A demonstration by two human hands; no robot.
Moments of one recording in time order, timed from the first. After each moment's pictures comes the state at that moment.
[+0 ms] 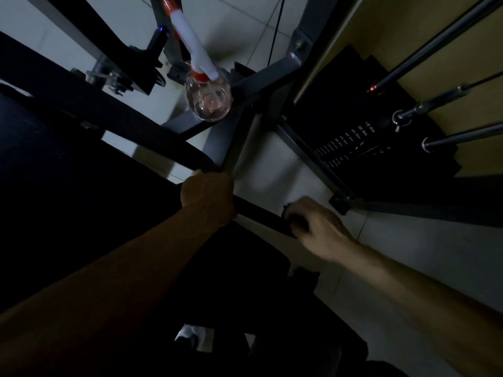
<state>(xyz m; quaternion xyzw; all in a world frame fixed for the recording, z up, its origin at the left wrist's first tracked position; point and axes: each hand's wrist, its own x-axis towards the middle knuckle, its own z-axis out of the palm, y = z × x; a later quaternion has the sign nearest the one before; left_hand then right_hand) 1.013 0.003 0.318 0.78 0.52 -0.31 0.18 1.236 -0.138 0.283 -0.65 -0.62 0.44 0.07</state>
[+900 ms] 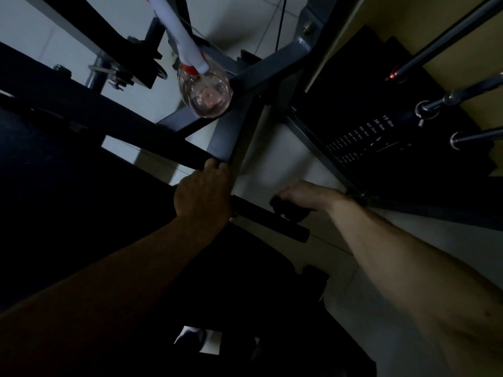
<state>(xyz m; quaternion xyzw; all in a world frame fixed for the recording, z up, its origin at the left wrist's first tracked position) 1.016 0.004 0.326 0.77 0.54 -0.25 0.20 1.236 -0.047 0.189 -0.62 -0.38 0.69 -0.07</state>
